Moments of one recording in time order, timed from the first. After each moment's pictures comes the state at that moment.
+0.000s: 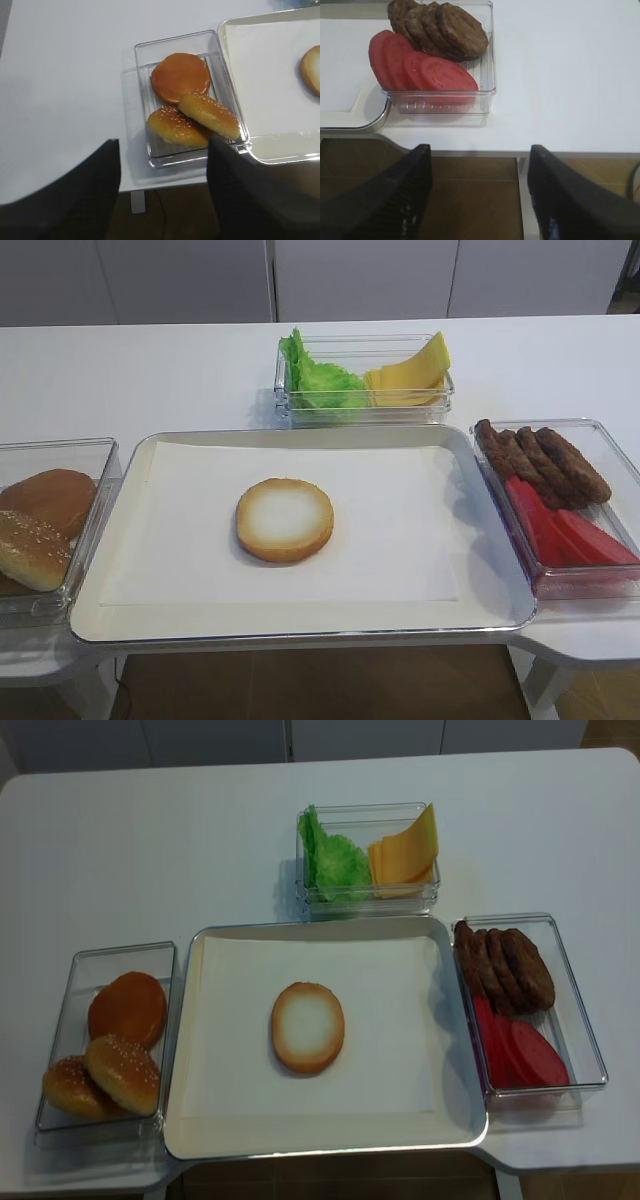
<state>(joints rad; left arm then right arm) -0.01 0.52 -0.97 0.08 1.27 -0.01 0.08 -0.02 -0.47 0.02 1.14 0.00</state>
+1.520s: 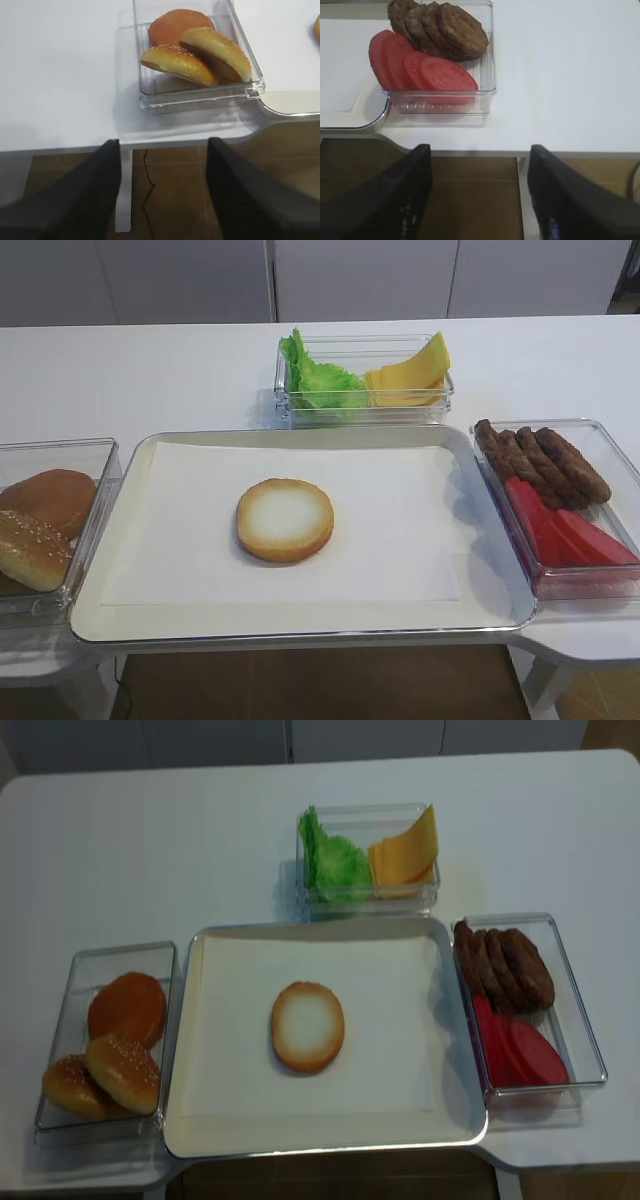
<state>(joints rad) -0.01 -0.02 -0.51 0.08 1.22 -0.09 0.08 -0.02 -0.47 0.02 1.14 0.00</state>
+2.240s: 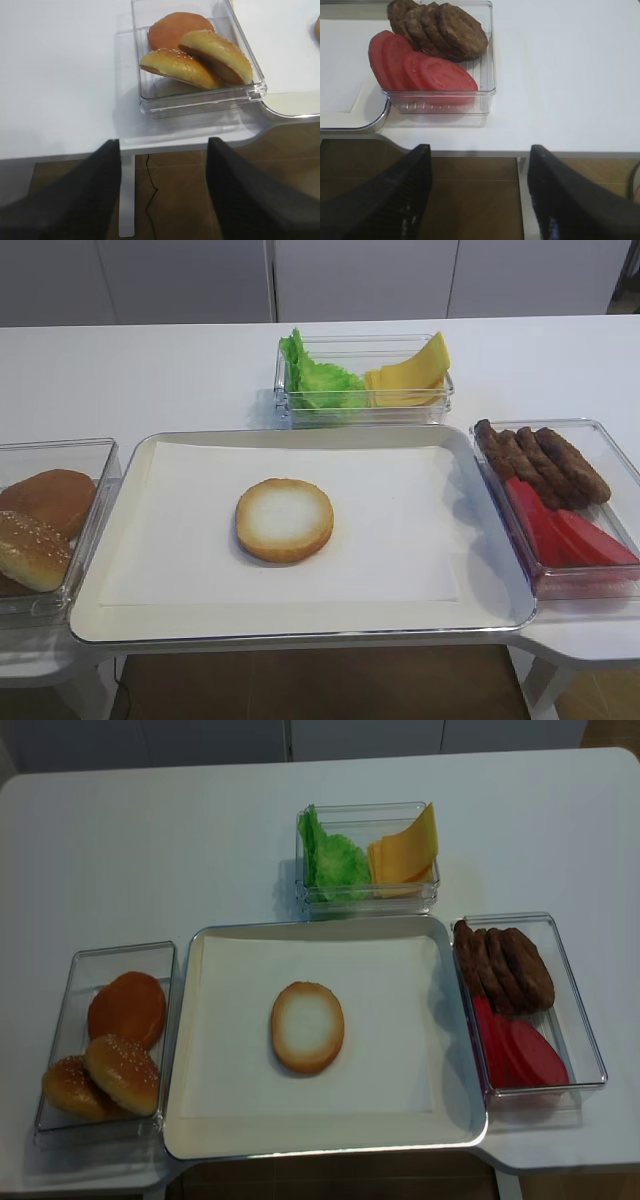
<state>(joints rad) -0.01 -0.02 -0.49 0.08 1.19 -0.07 0.08 -0.02 -0.47 0.02 1.14 0.00</state>
